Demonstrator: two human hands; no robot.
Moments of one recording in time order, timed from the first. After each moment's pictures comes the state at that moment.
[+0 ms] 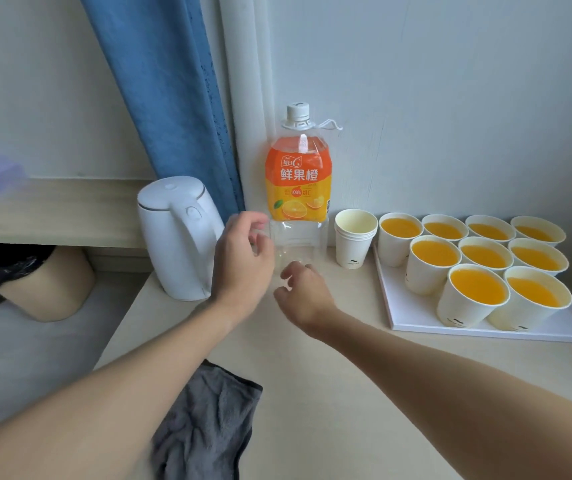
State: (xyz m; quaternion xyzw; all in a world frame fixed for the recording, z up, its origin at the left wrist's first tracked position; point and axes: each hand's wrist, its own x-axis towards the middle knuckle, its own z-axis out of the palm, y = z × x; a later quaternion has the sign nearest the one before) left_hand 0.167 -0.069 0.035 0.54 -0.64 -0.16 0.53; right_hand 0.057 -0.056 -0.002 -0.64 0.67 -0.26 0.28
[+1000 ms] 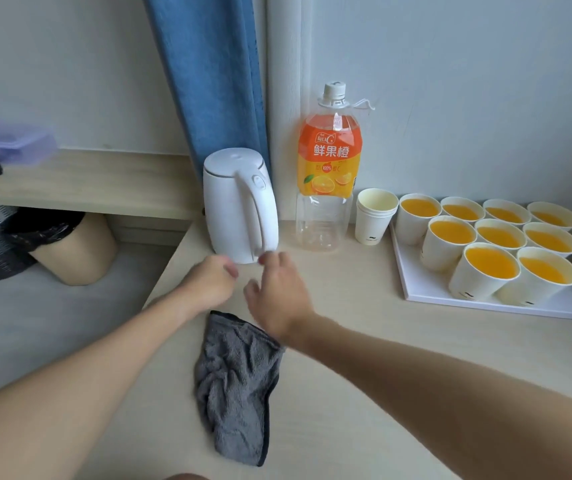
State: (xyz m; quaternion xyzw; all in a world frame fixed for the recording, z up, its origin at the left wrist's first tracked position) left_hand 0.275 -0.039 -0.005 0.70 -0.62 -0.31 0.17; right_hand 0.129 0.012 0.010 -0.72 0.61 -0.26 0.21
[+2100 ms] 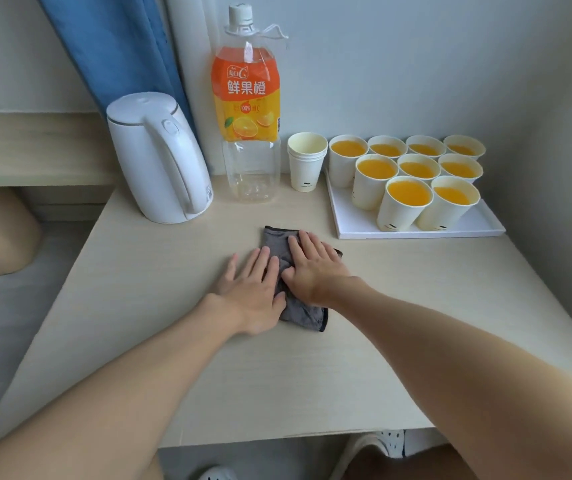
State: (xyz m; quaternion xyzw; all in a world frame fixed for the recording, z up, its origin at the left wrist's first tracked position) left_hand 0.134 0.040 -0.046 0.49 -0.84 -0.10 -0.18; right_hand -0.016 0.033 -0.068 -0.70 0.70 0.01 0.14
